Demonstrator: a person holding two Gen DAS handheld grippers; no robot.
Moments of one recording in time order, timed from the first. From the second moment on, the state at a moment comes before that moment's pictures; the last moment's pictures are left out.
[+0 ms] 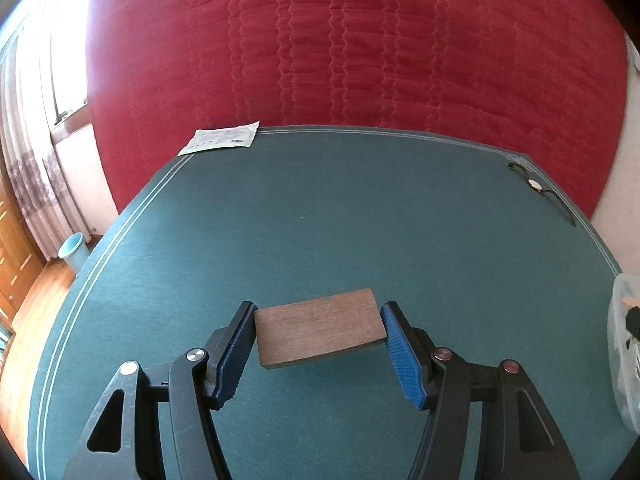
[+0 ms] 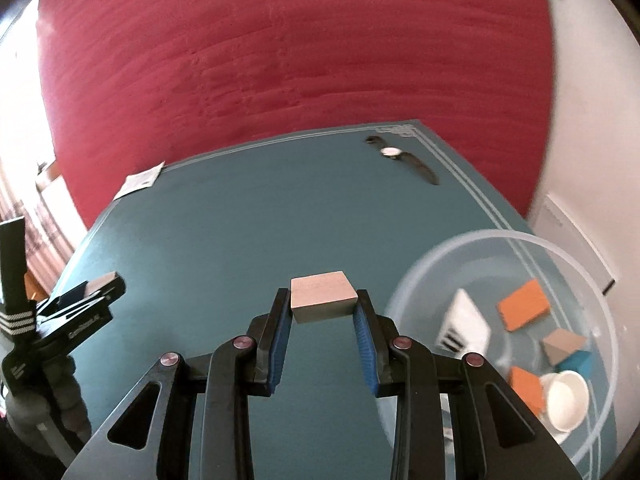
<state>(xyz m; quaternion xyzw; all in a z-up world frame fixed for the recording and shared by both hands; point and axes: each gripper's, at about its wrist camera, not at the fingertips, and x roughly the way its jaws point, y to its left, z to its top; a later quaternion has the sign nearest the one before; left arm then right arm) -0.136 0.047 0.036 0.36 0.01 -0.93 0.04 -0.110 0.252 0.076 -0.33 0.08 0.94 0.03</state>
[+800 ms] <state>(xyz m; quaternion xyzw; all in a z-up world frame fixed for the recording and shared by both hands) -0.121 0.077 0.031 0.35 -0.03 -0.93 0.03 -0.071 0.321 0.066 -0.33 0.11 0.93 0.13</state>
